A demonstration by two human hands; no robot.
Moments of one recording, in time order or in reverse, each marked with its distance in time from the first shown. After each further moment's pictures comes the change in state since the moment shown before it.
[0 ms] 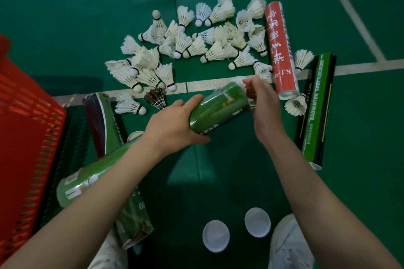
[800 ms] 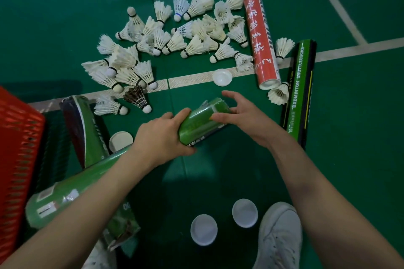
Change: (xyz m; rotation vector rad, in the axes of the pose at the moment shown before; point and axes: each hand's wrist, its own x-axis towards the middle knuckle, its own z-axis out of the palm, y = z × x) left_hand -0.009 0.022 0.029 0.218 -0.025 0.018; right_hand -0.008 0.014 -0.047 -0.220 -0.514 0.254
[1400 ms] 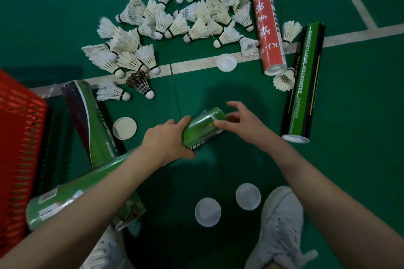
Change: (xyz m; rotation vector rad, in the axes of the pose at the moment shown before) left_hand -0.009 -0.009 0.043 0.043 -0.215 -0.054; right_hand -0.003 0.051 0.013 -0.271 0.035 0.061
